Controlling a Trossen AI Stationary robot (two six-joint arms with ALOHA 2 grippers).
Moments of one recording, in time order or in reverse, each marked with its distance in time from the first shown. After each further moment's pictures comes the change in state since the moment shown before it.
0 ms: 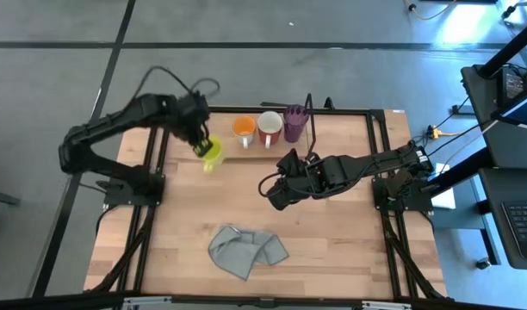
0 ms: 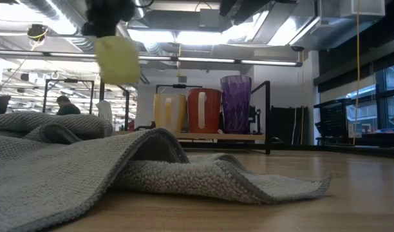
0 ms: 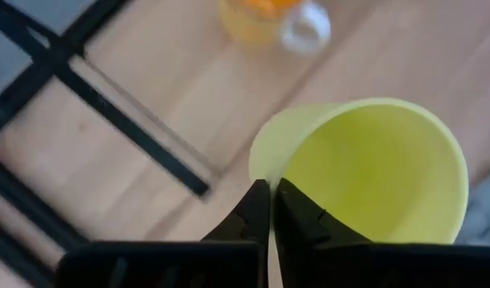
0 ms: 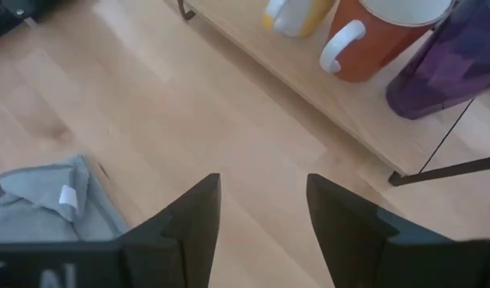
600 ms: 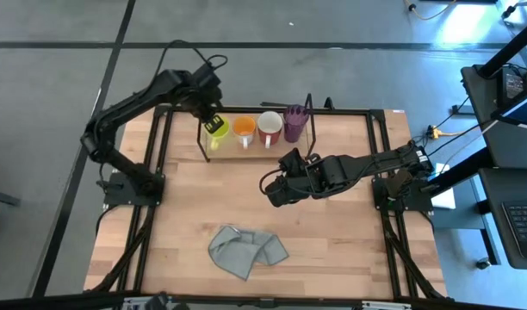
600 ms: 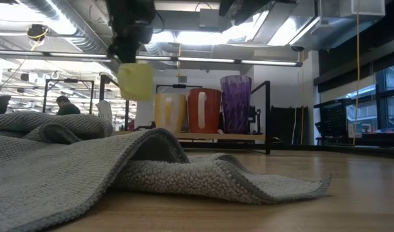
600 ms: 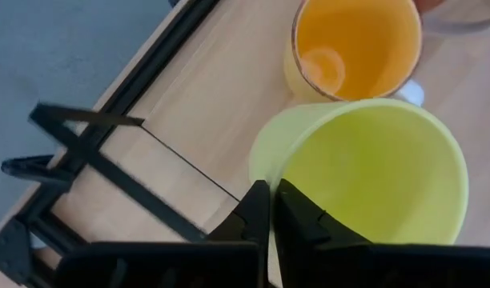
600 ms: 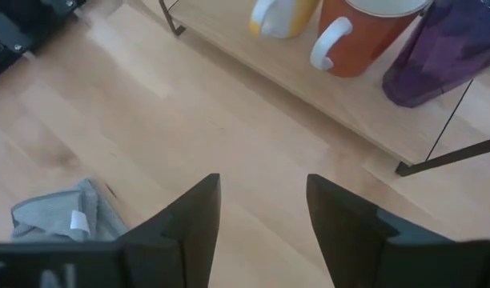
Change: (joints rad) left arm 0.288 0.256 0.147 0.073 0.053 0.329; right arm -0.003 0.000 0.000 0.000 0.020 0.111
